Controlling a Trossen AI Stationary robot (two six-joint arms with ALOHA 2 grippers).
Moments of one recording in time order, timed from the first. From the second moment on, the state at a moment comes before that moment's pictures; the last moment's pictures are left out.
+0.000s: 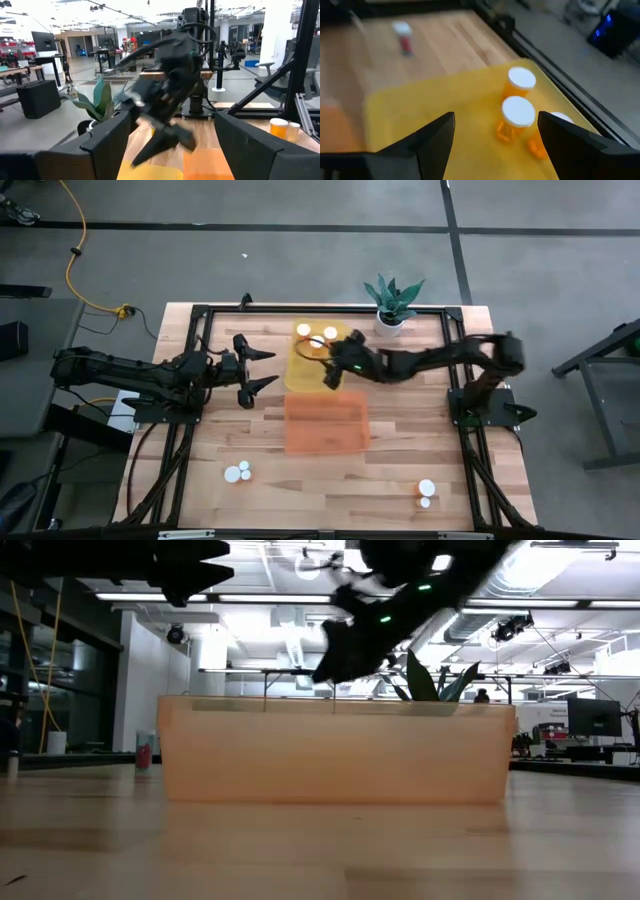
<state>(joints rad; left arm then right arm) 0.10 0.78 0.33 0.53 -0.19 0.08 -0.11 1.69 1.00 0.17 0.44 0.07</state>
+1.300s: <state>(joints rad) 0.26 0.96 0.61 -0.70 -0.65 -0.73 -0.03 1.22 0.59 0.61 0.24 0.00</state>
